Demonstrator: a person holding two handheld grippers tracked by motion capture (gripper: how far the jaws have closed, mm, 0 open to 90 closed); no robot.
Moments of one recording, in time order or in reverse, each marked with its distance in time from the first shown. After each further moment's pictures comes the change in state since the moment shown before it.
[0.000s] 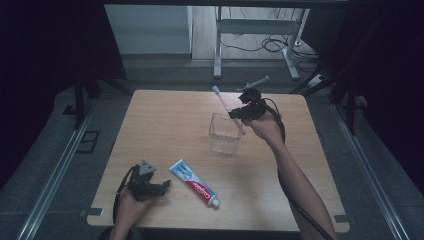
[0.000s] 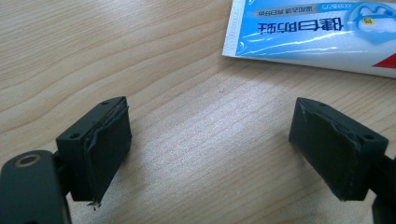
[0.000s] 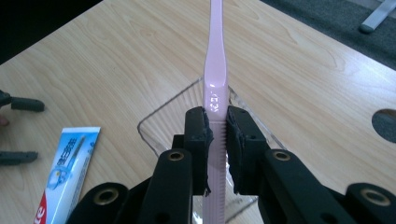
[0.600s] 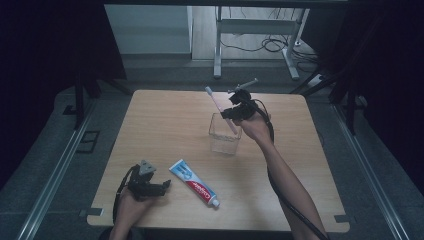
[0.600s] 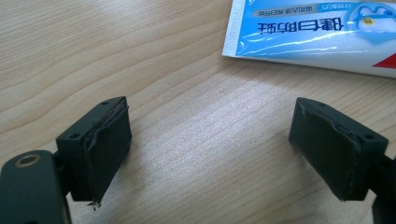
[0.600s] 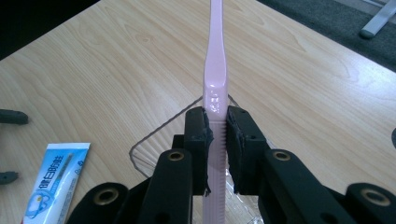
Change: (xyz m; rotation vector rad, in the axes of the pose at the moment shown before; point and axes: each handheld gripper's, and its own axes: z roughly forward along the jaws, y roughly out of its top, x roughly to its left) left arm 0.000 0.000 0.000 0.002 -0.001 0.000; right arm 0.004 0.003 0.032 -0.009 -0.009 -0.003
